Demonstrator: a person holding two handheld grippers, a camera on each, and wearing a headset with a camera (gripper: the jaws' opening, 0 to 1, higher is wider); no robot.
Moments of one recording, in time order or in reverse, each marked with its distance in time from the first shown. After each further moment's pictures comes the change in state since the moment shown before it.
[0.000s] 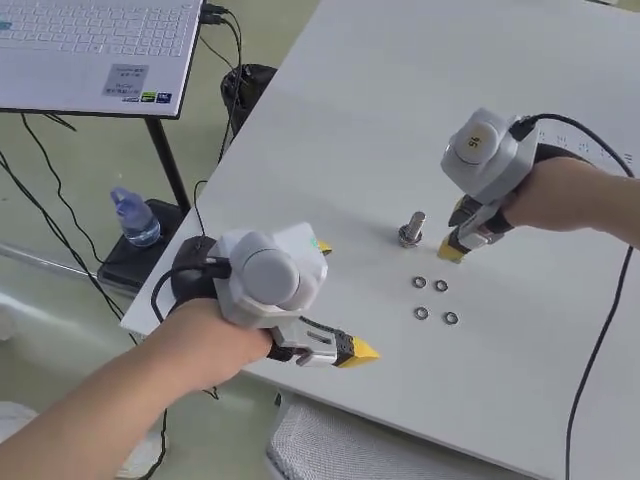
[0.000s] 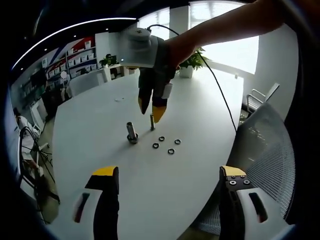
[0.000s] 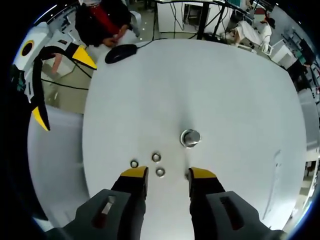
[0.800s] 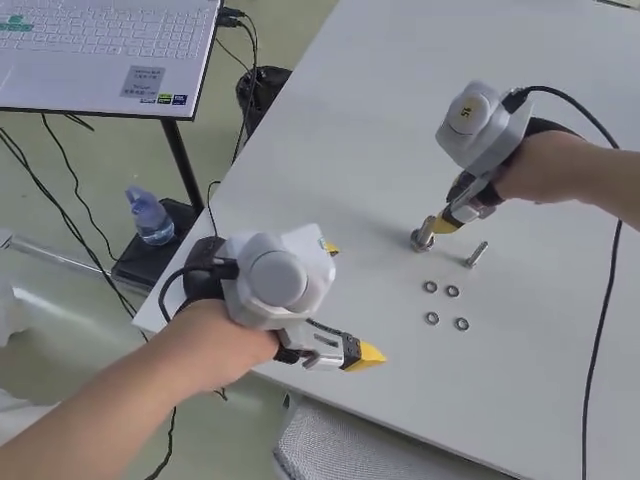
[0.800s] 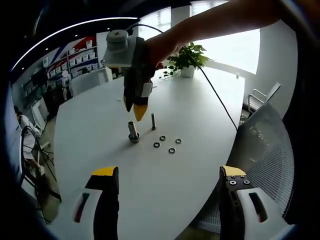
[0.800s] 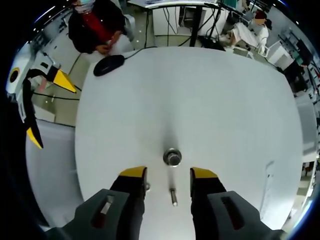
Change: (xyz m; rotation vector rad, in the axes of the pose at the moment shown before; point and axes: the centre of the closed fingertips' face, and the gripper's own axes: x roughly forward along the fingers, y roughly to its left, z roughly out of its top) left arm -0.003 0.000 0.003 0.000 0.005 0.011; right arm 0.002 -0.036 0.036 0.000 -0.015 -0.031
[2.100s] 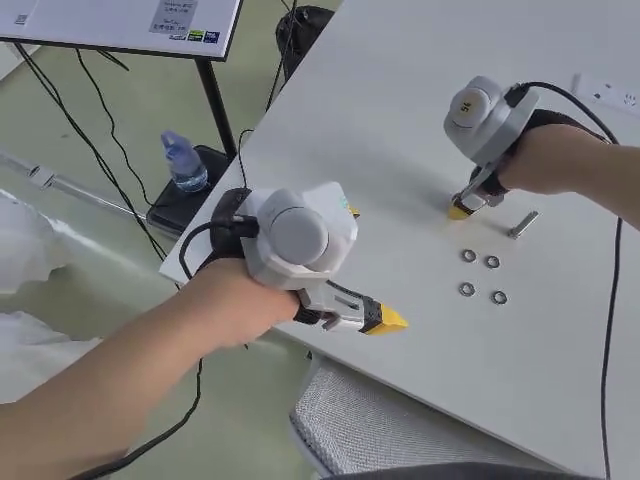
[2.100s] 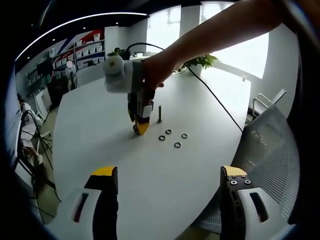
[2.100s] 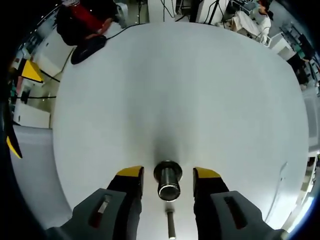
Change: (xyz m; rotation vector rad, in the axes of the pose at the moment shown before) left arm 0.006 0.012 -0.020 -0.078 0.017 0.022; right arm 0.080 -0.017 -0.005 0.033 0.090 -0.008
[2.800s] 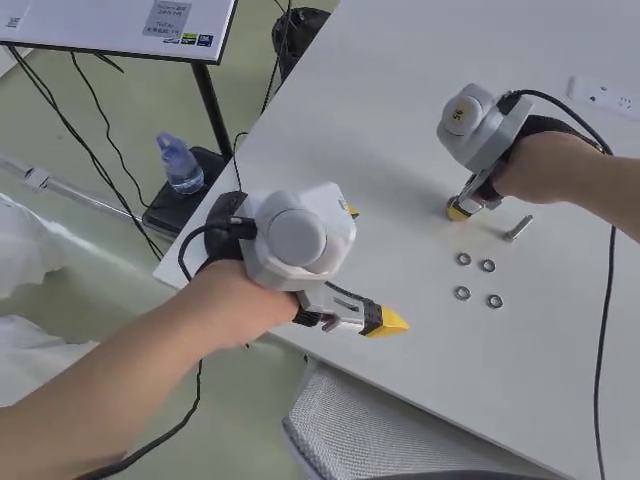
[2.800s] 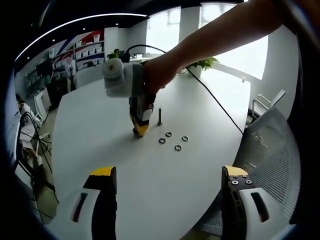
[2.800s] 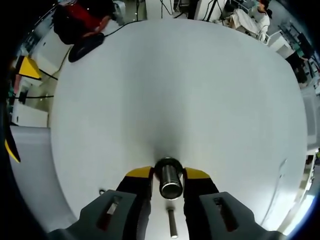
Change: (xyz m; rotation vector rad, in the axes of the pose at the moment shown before) left arm 0.005 0.000 0.005 0.008 -0.010 -0.006; right arm 0.014 -0.010 0.000 0.005 0.029 -0.018
